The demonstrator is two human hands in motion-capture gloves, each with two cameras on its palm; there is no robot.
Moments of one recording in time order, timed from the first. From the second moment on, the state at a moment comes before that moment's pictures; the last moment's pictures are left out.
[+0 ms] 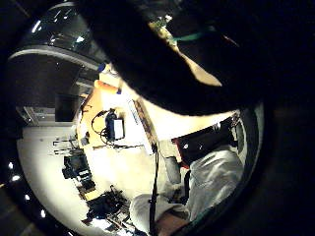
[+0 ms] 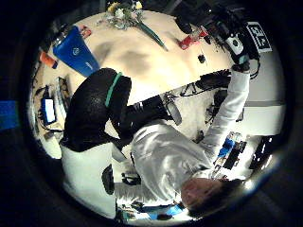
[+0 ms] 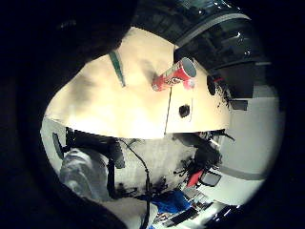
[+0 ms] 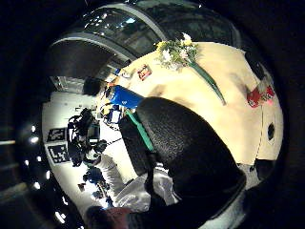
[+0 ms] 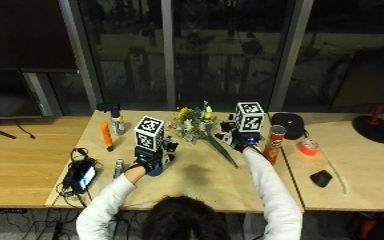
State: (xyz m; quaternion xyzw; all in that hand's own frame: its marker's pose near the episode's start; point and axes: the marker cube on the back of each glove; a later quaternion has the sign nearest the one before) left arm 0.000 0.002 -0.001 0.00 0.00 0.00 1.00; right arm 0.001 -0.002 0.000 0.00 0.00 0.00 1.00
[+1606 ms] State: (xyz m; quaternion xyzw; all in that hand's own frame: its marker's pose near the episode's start) left arm 0.019 0.004 0.054 0.02 -0.01 0.05 1.00; right arm 0.034 -0.134 0.172 -0.10 -0.04 0.20 0.97
